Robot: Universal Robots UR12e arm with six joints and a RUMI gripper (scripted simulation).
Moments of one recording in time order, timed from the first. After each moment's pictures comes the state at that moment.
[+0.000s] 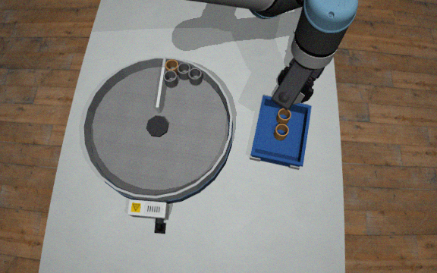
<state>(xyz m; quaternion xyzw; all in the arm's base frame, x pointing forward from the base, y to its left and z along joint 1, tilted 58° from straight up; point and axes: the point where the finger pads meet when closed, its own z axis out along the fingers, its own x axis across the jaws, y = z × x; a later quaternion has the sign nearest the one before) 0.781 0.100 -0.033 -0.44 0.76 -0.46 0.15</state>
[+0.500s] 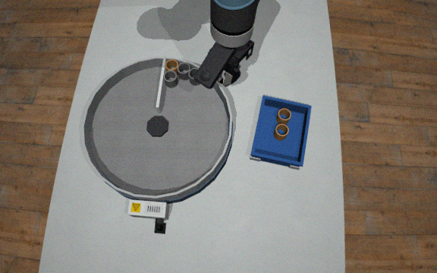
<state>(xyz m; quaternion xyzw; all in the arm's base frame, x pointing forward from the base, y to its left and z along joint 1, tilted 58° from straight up) 0.716 -0.051 0.050 -0.42 0.76 -0.47 0.14</state>
